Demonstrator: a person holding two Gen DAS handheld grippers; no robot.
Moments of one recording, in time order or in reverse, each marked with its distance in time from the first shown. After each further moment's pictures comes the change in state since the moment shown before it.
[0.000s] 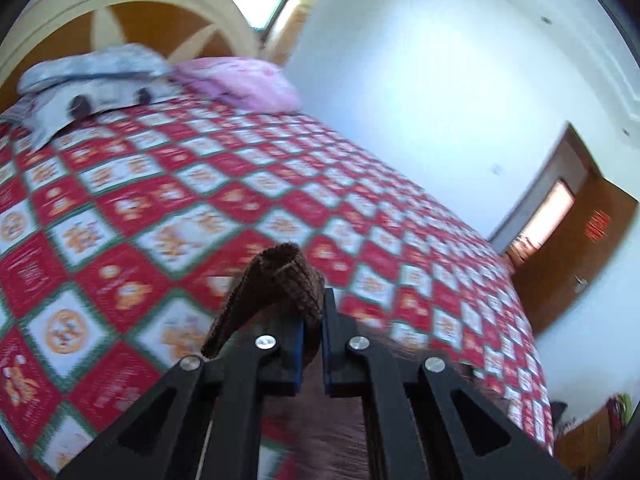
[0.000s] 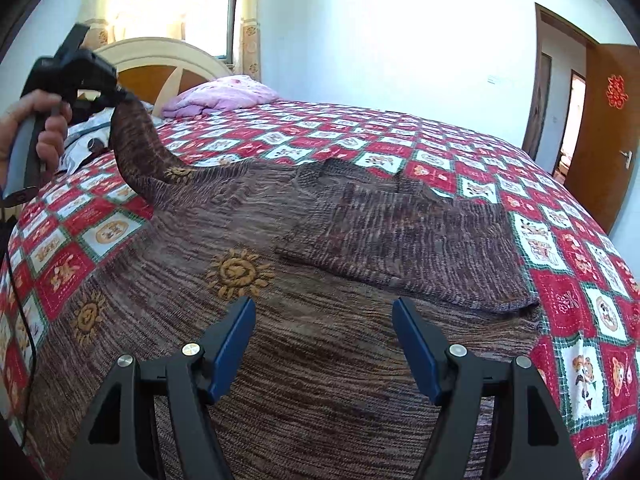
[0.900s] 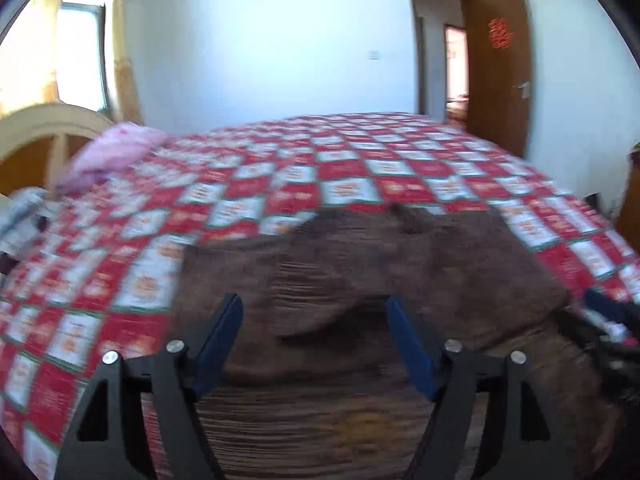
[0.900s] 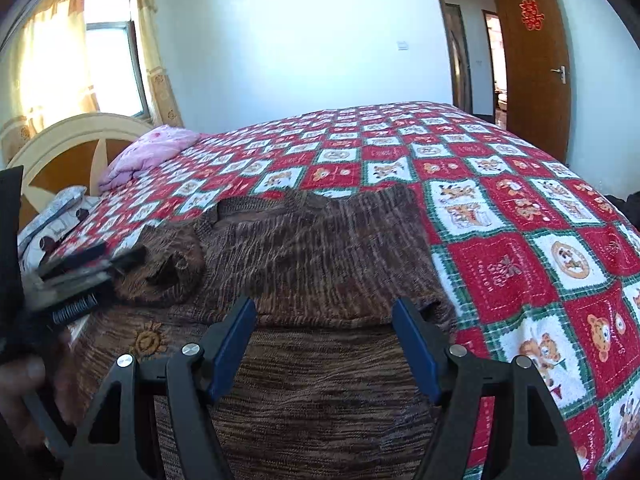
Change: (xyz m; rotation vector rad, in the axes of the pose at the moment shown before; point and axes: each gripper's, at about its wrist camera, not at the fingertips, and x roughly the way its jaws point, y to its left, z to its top) left arm 0.017 -0.135 -0.160 0.693 0.022 0.044; right arm -0.001 -0.087 0.008 0.288 -0.015 -0.088
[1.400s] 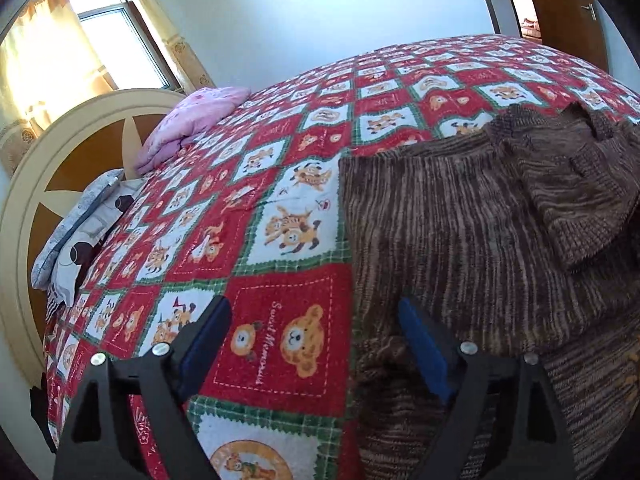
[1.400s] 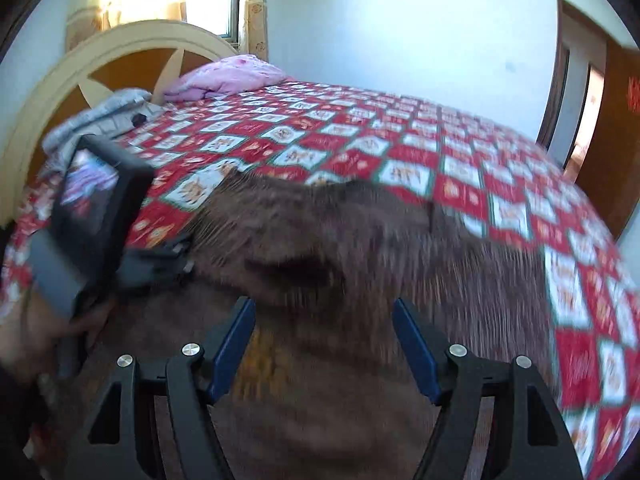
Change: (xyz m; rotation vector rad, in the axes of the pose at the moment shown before) left arm 0.073 0.083 -0.033 0.085 0.205 0.308; right arm 0.063 0.149 0.037 -0.397 0.149 0.073
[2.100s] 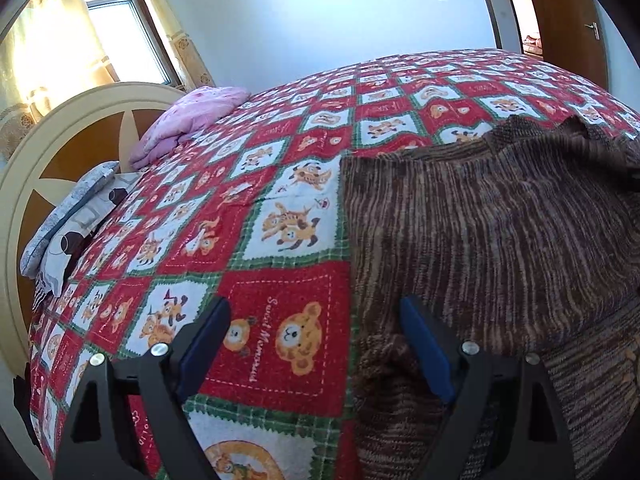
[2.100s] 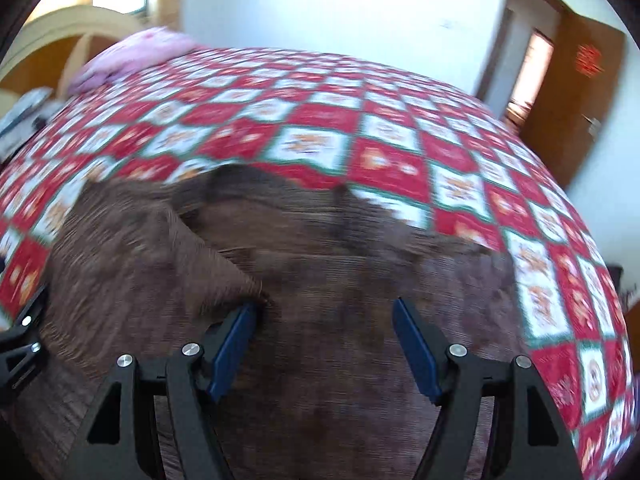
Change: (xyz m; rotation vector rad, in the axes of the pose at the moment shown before) left arm 0.007 0.003 -0.005 -0.049 -0.019 -0.034; right arm 0.064 -0.090 0.014 0.222 0.124 -0.223
